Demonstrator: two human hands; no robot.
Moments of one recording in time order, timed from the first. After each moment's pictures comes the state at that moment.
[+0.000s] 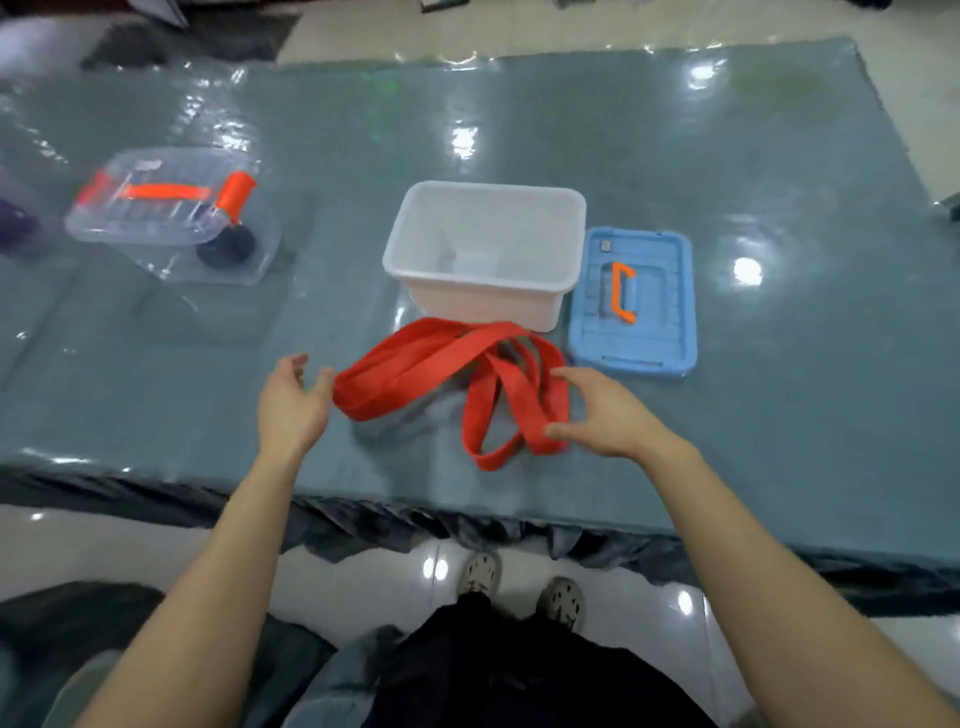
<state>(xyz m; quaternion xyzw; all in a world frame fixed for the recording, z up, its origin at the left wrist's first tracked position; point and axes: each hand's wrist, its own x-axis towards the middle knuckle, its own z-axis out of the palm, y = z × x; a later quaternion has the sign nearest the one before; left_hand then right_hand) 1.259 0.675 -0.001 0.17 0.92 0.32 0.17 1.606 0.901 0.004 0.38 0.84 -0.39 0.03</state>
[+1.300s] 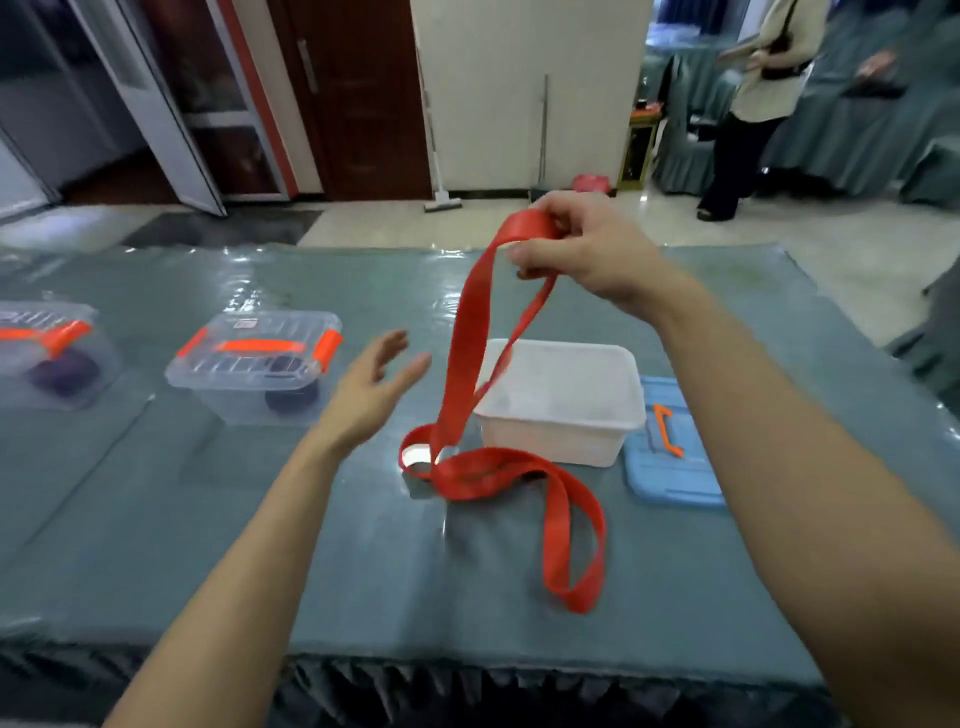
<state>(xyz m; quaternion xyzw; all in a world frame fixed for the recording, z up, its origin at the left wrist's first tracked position) 1.162 0.738 0.151 0.44 0.71 0.49 0.24 1.403 0.900 0.314 0.25 0.80 -0.45 -0.30</state>
